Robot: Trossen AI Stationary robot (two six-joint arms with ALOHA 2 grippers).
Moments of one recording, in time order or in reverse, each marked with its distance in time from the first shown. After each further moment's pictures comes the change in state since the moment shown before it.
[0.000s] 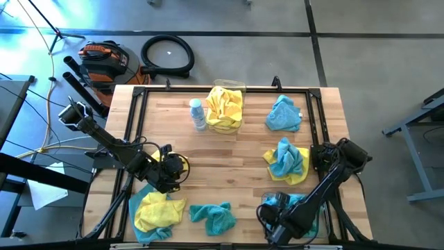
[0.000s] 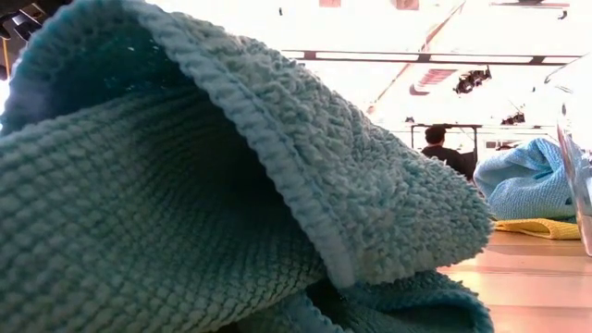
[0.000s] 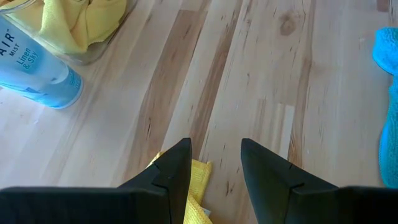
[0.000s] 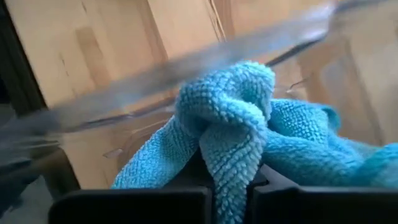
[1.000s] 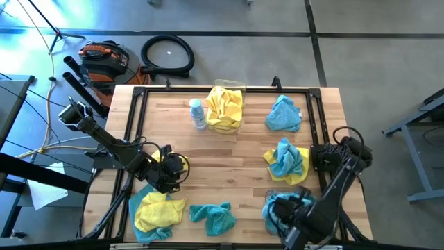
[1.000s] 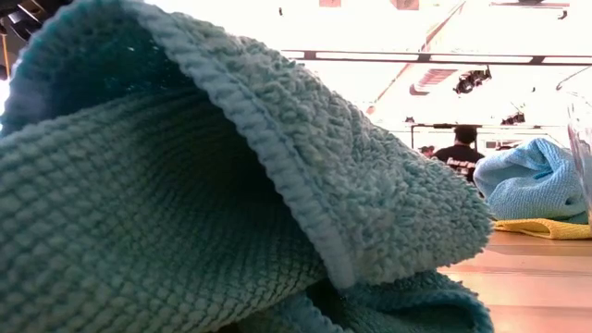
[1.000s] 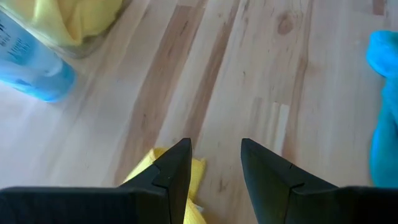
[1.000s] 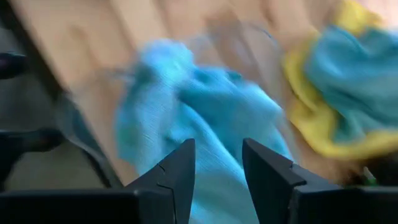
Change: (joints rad) left arm 0.000 0.000 0.000 0.002 0.022 -0.034; right arm 0.048 -0.048 0.411 -0.654 -0.055 0.152
